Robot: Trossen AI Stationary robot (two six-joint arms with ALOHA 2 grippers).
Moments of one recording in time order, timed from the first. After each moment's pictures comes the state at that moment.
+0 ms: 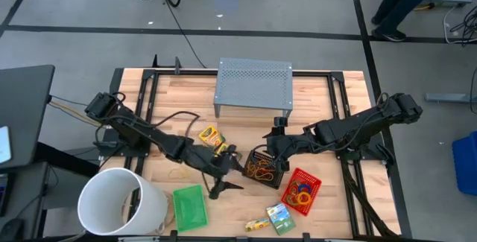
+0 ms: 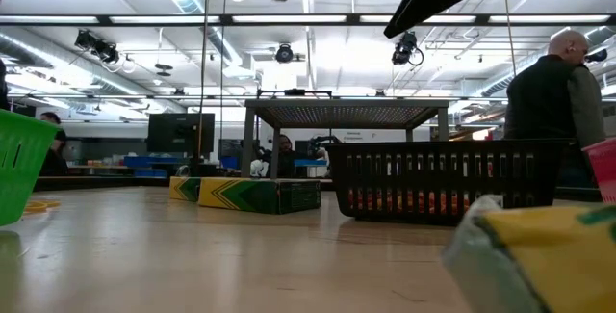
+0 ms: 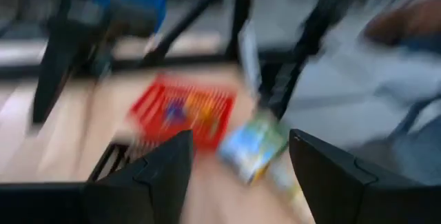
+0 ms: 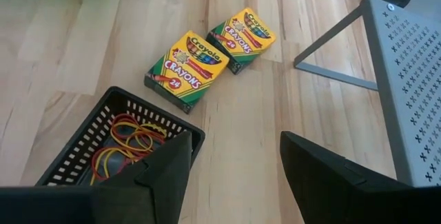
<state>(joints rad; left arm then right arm) -0.41 1.61 0.95 0.46 -0.08 -0.08 0.32 1.41 1.12 -0.57 0.39 0.01</state>
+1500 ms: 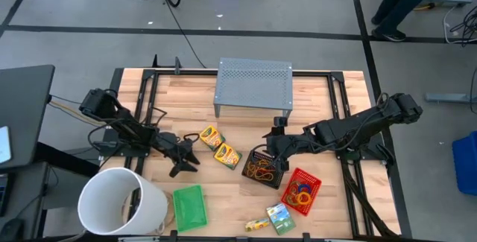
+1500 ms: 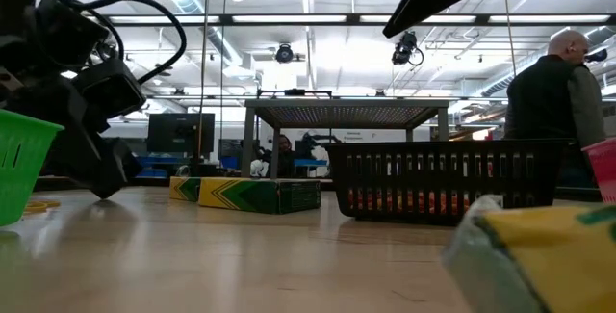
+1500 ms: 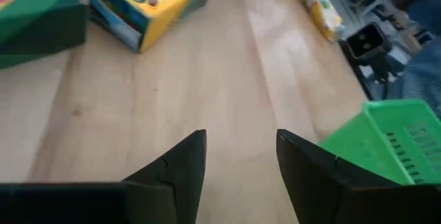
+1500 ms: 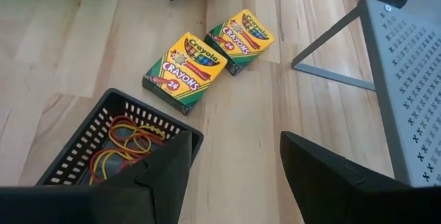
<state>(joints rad) -0.25 1.53 0.02 1.04 0.15 -0.50 0.32 1.41 1.12 -0.57 0.40 0.01</state>
